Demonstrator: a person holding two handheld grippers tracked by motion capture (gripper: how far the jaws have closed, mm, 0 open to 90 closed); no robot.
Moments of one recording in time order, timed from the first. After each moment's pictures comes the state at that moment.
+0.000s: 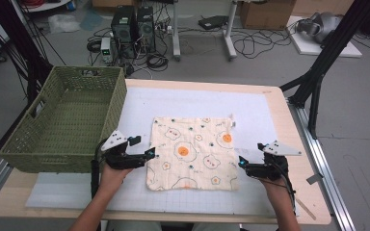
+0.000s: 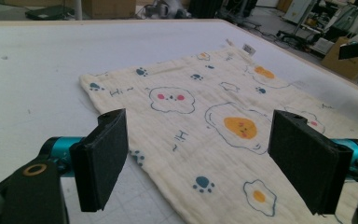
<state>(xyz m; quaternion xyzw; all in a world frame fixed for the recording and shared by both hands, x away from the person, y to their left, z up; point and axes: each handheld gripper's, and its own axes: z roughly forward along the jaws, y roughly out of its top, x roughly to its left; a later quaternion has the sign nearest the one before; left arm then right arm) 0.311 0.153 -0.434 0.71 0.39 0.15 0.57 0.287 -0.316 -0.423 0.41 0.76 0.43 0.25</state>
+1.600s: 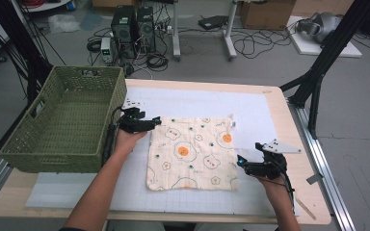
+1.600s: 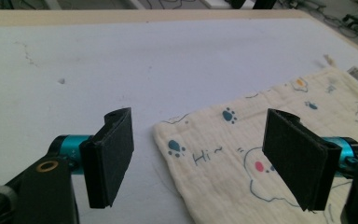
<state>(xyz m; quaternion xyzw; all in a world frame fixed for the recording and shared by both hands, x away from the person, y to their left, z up) 0.426 0.131 -0.427 0.72 0.47 0.17 0.49 0.292 -0.315 -0.424 0.42 0.76 0.45 0.23</state>
